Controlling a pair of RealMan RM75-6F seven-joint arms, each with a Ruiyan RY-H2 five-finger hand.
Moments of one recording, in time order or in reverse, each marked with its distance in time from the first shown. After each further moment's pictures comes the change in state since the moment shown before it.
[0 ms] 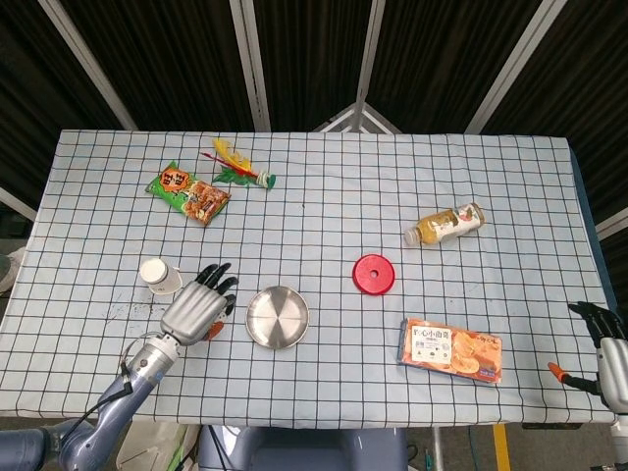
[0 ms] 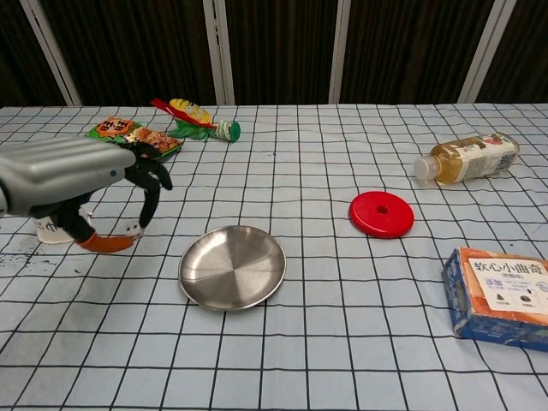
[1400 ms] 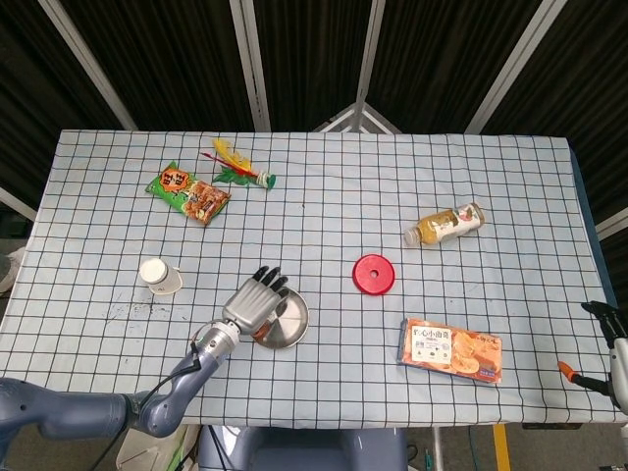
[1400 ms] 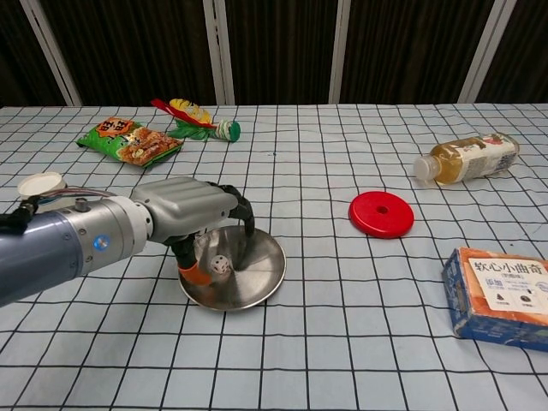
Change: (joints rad) left arm -0.222 -0.283 -0.051 0.255 -0.307 -0.152 0.165; right arm -0.012 0.012 0.012 0.006 0.018 0.010 0.029
